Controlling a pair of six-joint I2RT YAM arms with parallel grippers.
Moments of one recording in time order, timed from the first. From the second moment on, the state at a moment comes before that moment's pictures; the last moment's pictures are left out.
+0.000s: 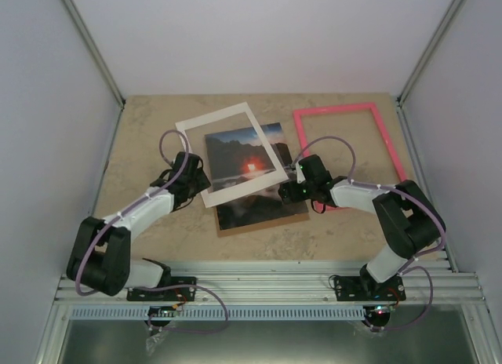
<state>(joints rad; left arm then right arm) -0.34 1.36 0.69 -0.24 -0.13 -0.74 0.55 1.65 0.77 -0.06 -0.08 0.25</state>
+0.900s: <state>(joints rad) -0.49 1.30 0.61 -0.22 -0.07 -0.80 0.54 1.54 0.76 -0.06 -0.23 0.28</state>
